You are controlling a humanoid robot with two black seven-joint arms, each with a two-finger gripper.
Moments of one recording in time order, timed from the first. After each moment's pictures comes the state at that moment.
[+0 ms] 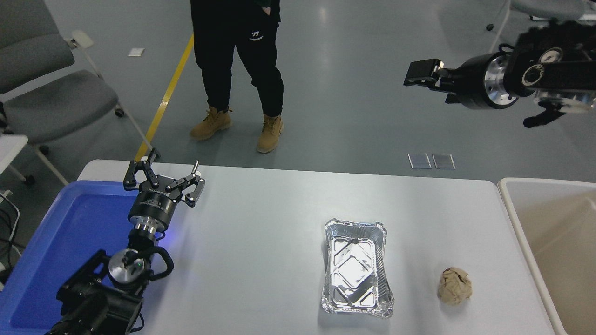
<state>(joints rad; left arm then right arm) -0.46 0.09 -1.19 -0.58 -0.22 -0.66 -0.10 2.10 -0.40 -1.05 1.38 -0.13 0.11 -0.04</state>
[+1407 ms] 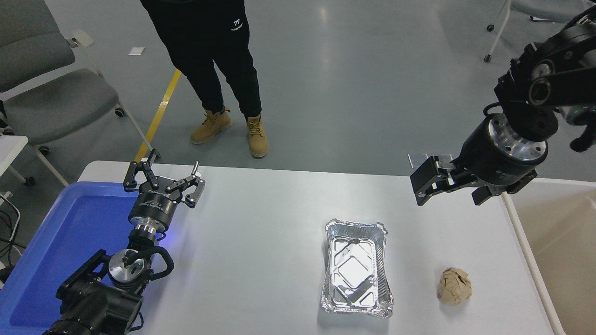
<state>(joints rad) -0.46 0.09 -1.19 -0.58 -0.23 -0.66 -0.10 2.42 -0.29 -1.35 1.65 -0.07 0.68 -0.03</state>
